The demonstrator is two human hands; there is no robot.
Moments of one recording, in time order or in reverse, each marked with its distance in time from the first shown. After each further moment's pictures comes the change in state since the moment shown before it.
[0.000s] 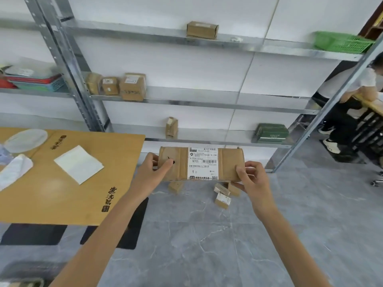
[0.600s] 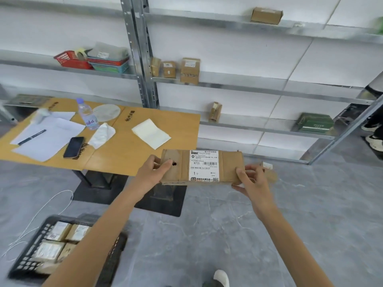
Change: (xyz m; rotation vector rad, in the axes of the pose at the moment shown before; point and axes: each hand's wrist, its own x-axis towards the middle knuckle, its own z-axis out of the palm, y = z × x) left_hand -0.131 -0.154 -0.246 0.040 -0.019 -0.224; right_hand -0.217 0.026 0.203 0.034 -0.125 0.135
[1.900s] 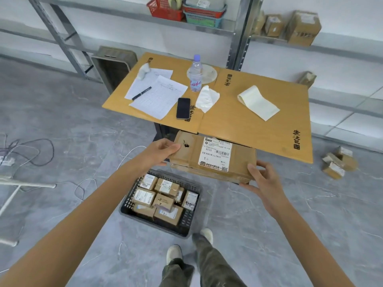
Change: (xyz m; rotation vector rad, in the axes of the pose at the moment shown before) left_hand -0.002 -0.271 -0.419 -0.131 -0.117 -0.188; right_hand -0.177 0.075 0.433 -0.043 -0.210 0.277
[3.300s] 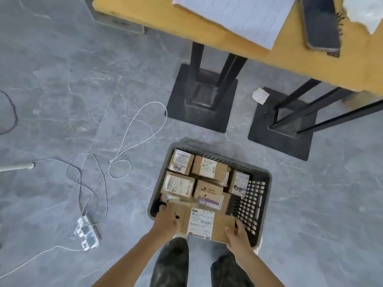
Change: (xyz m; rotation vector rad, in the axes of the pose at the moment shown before) left_hand 0.250 -0.503 -0.113 0.425 -0.242 -0.388; right_hand 0.152 0.462 0.344 -0.316 0.141 0.750
